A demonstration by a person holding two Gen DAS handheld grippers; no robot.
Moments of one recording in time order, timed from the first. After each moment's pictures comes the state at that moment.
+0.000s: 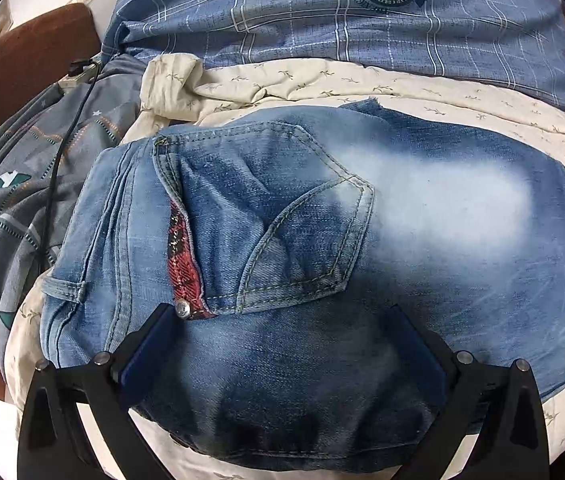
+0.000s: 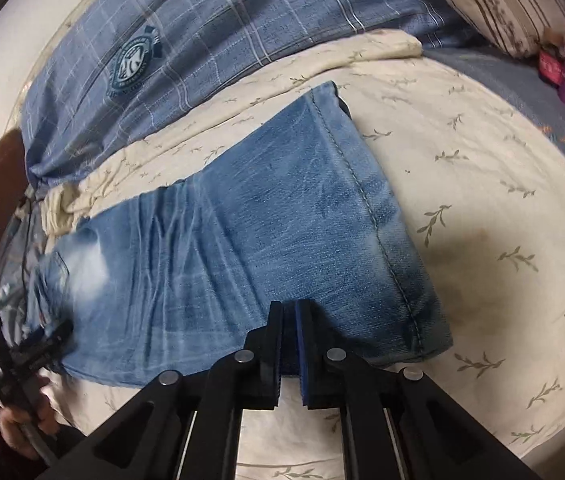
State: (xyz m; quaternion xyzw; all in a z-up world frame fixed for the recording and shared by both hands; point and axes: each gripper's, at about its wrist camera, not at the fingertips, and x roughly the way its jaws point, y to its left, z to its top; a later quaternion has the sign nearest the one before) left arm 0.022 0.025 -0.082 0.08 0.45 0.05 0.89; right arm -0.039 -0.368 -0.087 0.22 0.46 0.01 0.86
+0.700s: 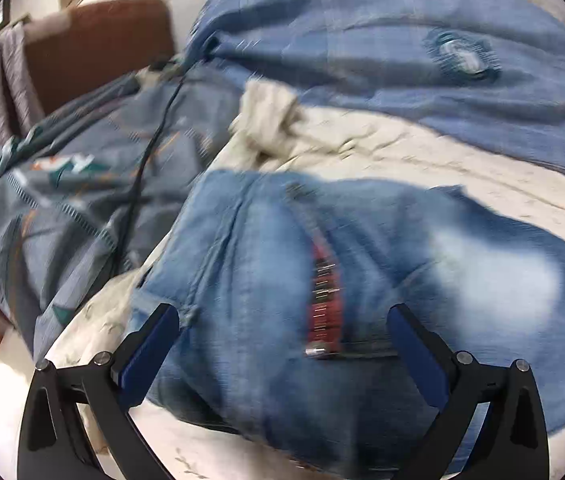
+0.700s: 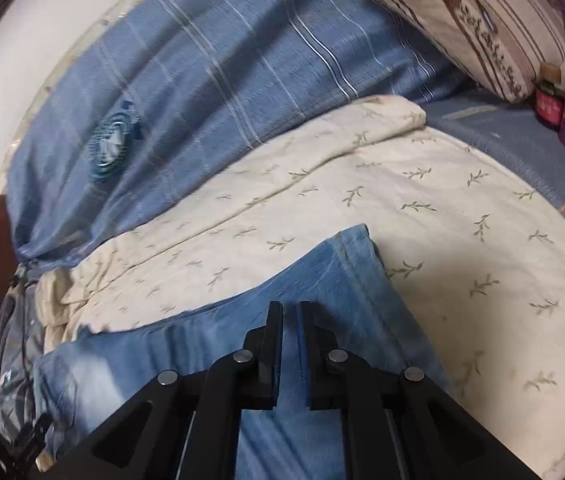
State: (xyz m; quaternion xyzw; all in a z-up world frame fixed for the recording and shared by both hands) left arm 0.018 0.091 -0.051 0.00 0.40 0.14 0.91; right arm 0.029 -0.369 -0.060 0.25 0.38 -0.06 0.89
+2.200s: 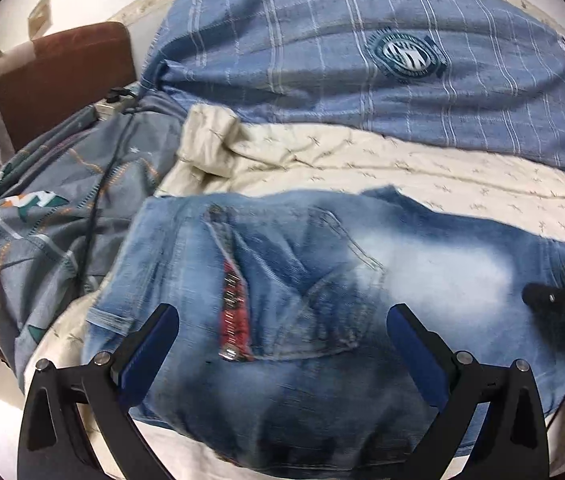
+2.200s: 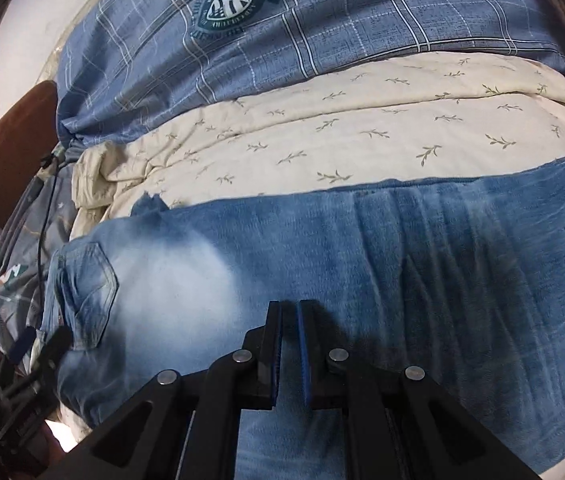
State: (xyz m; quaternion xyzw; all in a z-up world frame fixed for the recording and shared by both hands) left arm 0.012 0.037 -0.048 0.04 0.38 0.06 0.92; right arm 0.052 -0.219 -0.076 0.17 0.46 0.08 0.87
